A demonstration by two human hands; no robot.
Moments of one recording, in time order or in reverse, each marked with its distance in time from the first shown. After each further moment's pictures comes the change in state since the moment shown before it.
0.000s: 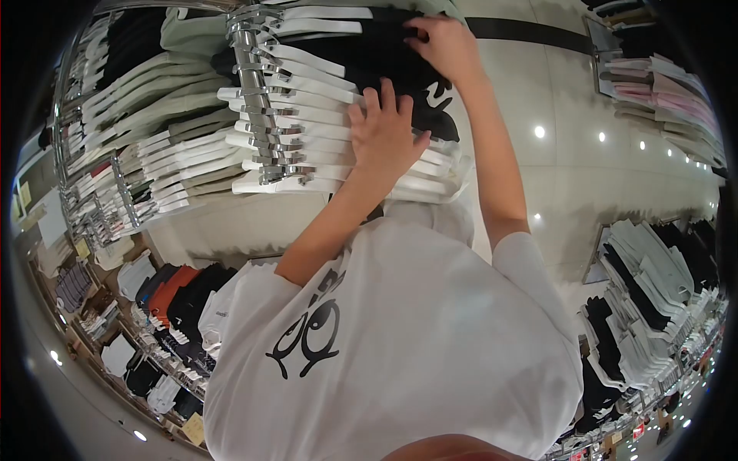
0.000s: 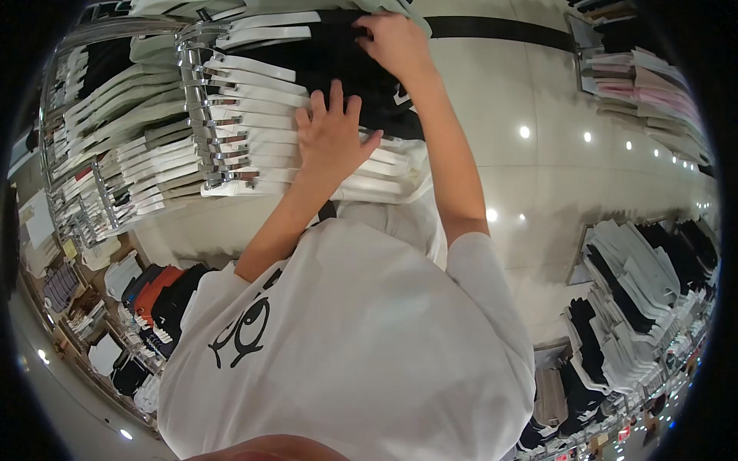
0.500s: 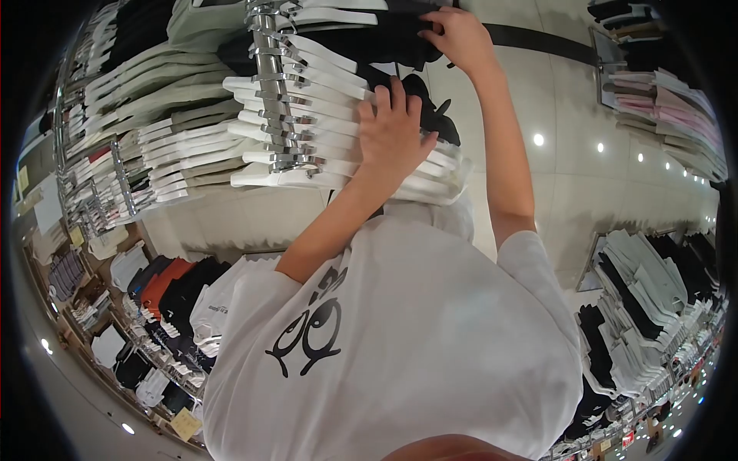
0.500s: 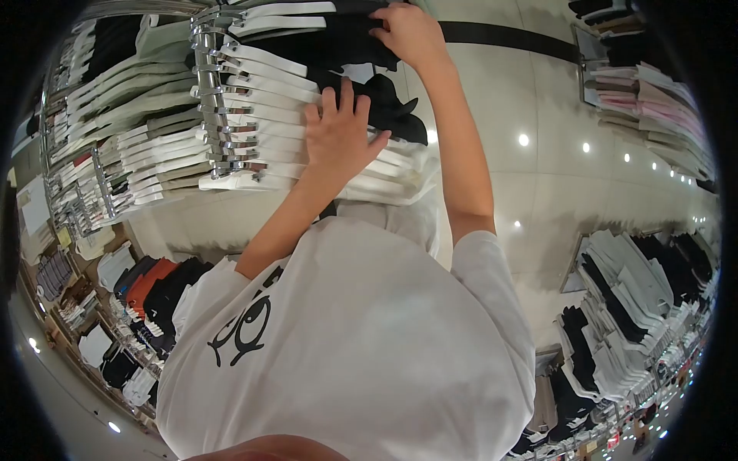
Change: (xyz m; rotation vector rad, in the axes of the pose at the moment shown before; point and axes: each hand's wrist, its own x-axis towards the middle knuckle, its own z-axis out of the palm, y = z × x) left_hand -0.006 -0.002 0.006 0.019 0.085 0.014; right_hand 0.018 0.002 -0.011 -0.053 -0.079 -0.013
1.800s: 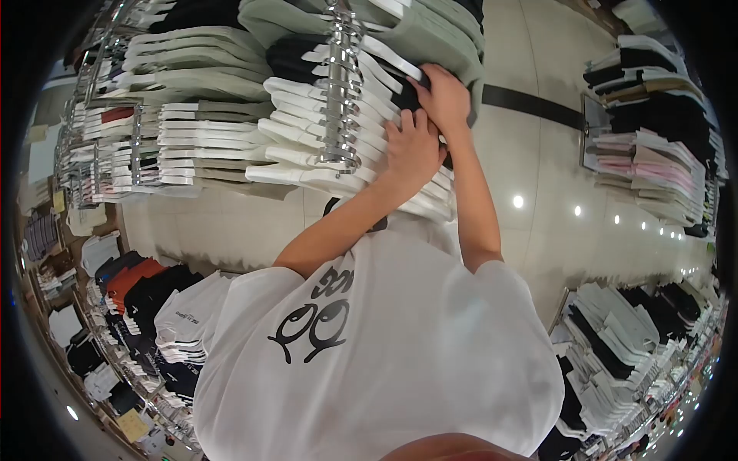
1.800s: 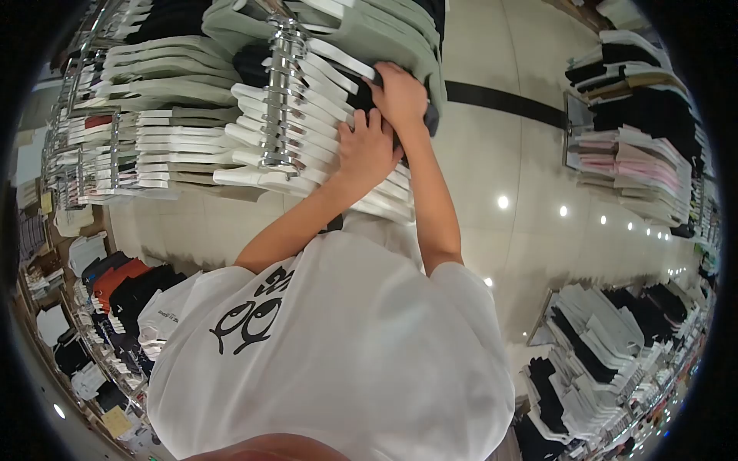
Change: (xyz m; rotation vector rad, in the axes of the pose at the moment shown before) left_hand 0.020 0.000 -0.009 -0.089 0.156 -0.076; right_hand -0.010 -0.084 0.019 0.042 0.125 0.037
